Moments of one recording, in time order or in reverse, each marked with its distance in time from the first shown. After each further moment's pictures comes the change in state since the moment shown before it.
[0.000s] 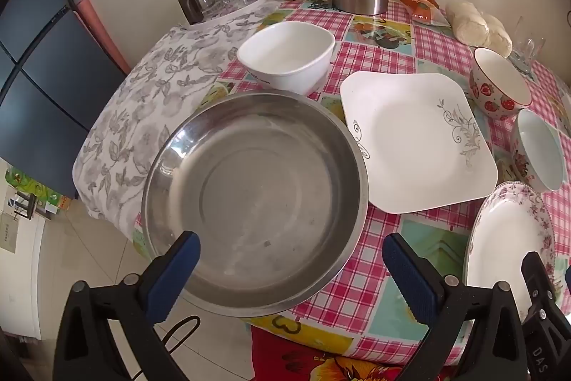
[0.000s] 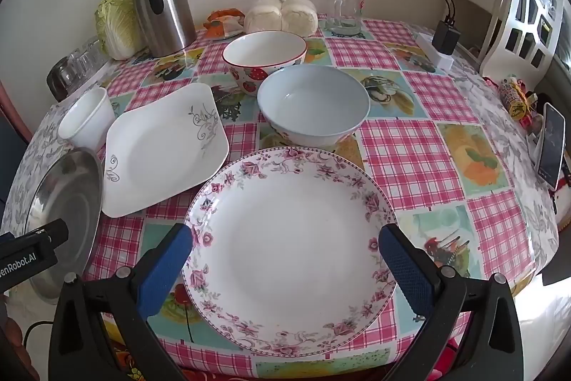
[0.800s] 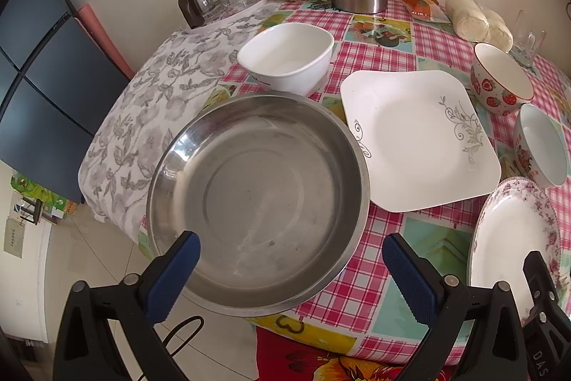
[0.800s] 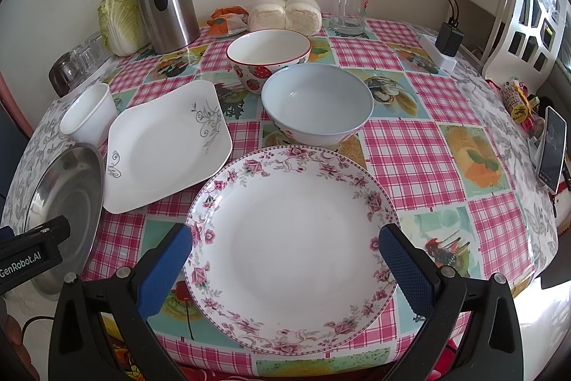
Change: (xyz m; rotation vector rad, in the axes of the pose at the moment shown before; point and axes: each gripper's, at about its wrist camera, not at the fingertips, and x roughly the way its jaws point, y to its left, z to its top) left arm -0.002 -0.002 0.000 0.026 0.005 0.032; right arm 0.000 0.003 0.000 -0.006 0.004 -0.003
